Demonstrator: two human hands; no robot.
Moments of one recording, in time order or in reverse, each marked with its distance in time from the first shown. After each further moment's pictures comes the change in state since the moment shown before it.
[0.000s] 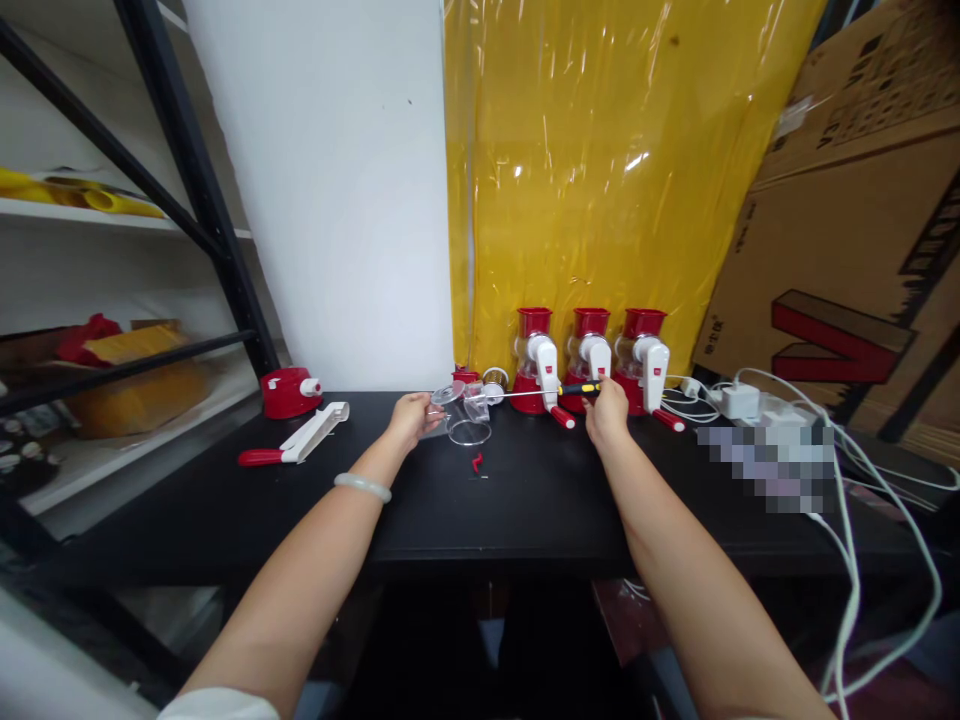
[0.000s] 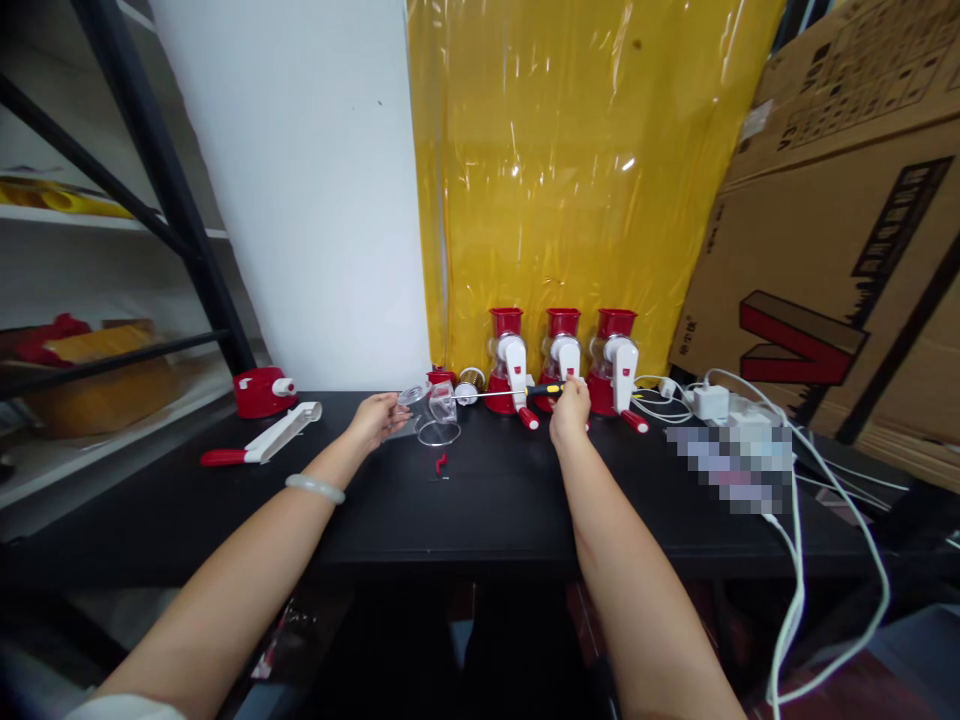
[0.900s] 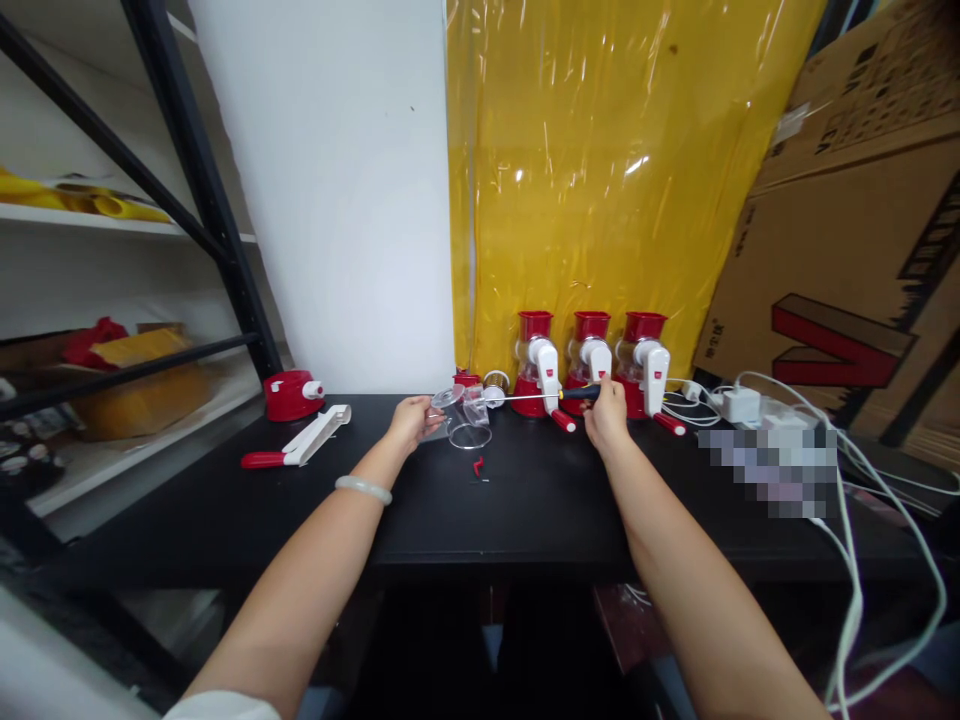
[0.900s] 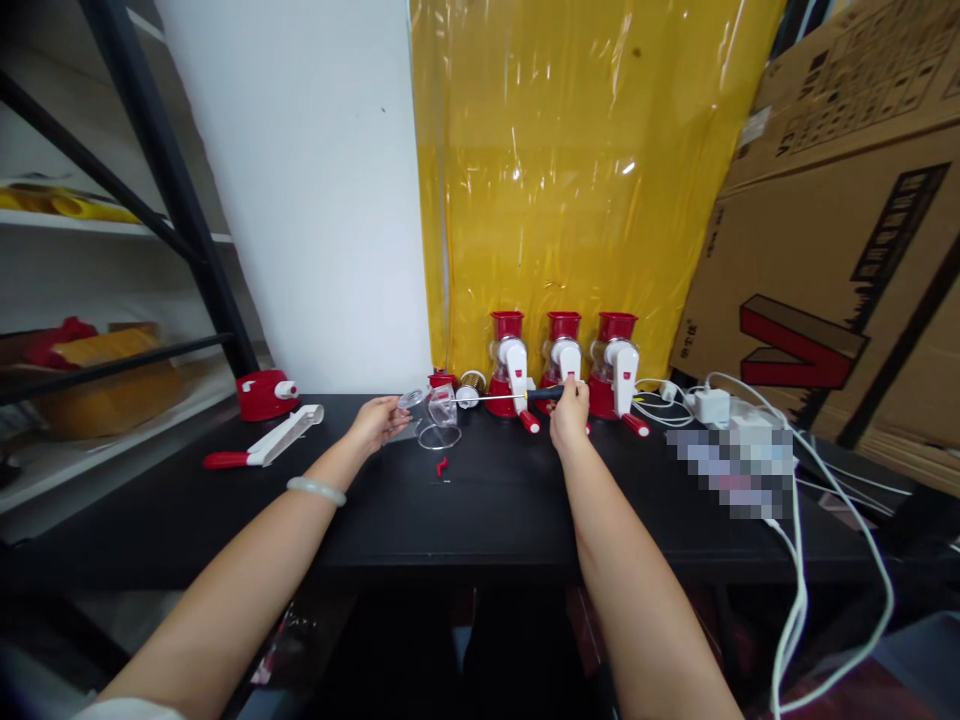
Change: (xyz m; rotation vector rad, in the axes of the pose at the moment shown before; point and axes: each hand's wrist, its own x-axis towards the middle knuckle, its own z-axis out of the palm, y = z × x) left_hand -0.001 0.003 -0.002 0.007 0.002 -0.010; right_hand -0.014 -0.011 0.006 -0.004 -0.028 0.011
